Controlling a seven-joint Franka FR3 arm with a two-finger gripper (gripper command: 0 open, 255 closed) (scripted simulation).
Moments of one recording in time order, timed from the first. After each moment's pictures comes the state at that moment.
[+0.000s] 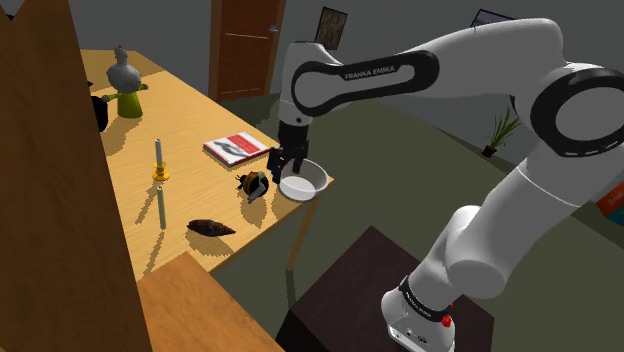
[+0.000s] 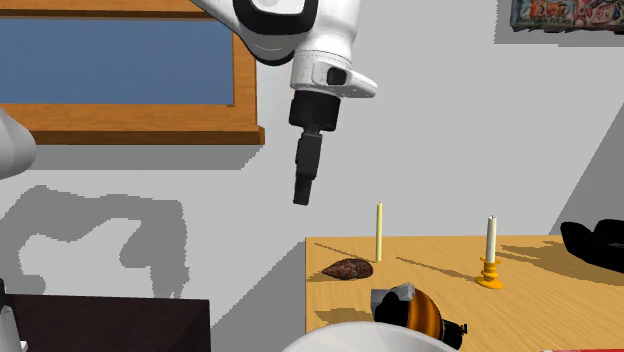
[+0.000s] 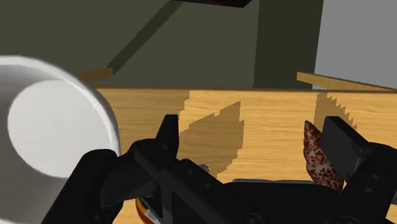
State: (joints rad) arm 0.16 -0.06 0.06 -2.16 0.10 1.95 0.07
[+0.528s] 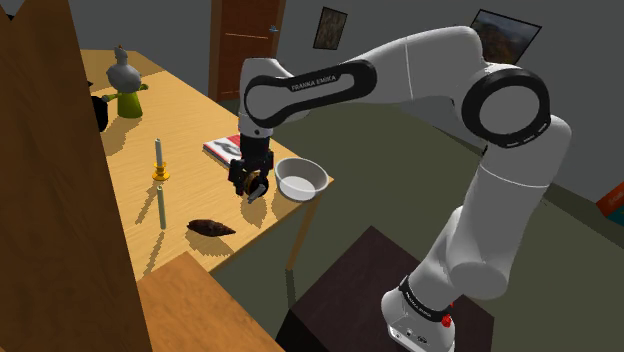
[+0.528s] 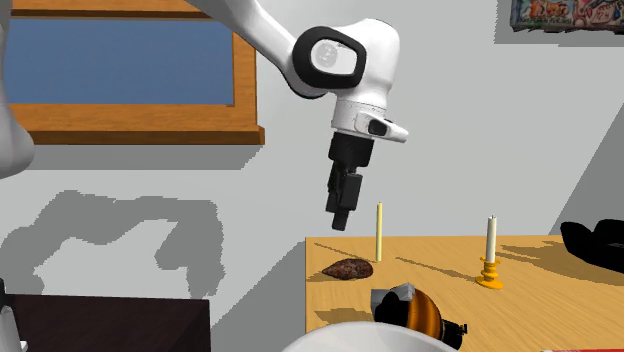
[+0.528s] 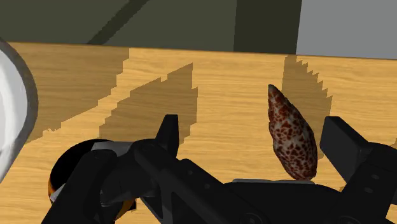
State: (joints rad) arm 0.20 0.24 0.10 -1.93 0.14 1.98 0.10
